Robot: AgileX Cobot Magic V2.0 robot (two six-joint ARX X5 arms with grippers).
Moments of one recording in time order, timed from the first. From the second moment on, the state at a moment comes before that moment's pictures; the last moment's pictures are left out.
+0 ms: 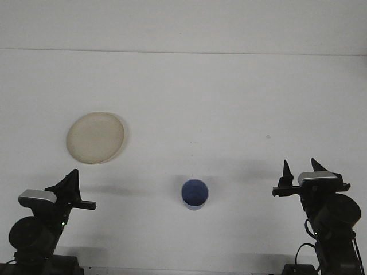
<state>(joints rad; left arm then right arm) -0.05 0.22 0.46 -0.23 0.05 -0.07 -0.01 0.52 0.59 -0.30 -0.07 -0.03</state>
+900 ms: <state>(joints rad) -0.05 0.85 0.92 -0.75 0.05 -0.09 -0.01 0.52 0.59 -0.30 -0.07 -0.03</state>
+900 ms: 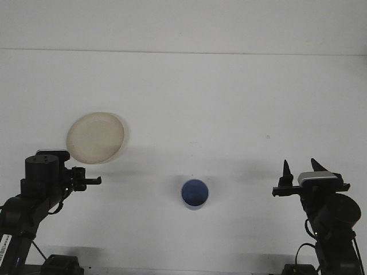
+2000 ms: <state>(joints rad) -0.63 1.38 1.40 -0.82 0.09 -0.24 -0.01 0.52 0.59 -0.30 -0.07 -0.03</state>
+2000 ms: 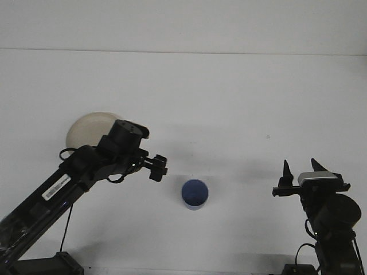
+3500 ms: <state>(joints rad) -0.76 1.75 1.59 -0.96 0.07 -0.14 -0.01 0.52 0.59 -0.30 -0.07 -0.03</state>
